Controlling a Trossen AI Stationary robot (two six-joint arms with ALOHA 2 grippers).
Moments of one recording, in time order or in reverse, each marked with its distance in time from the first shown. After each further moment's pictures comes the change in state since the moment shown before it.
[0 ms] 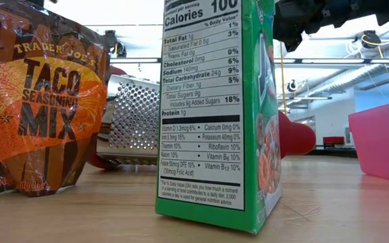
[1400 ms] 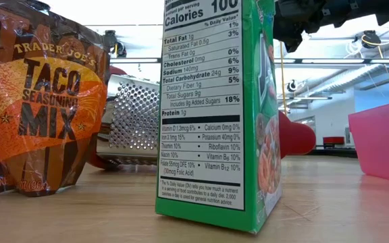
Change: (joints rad) left arm -0.055 0.000 -0.094 0.090 -0.162 -0.056; right arm -0.007 0.000 0.000 0.006 0.001 0.035
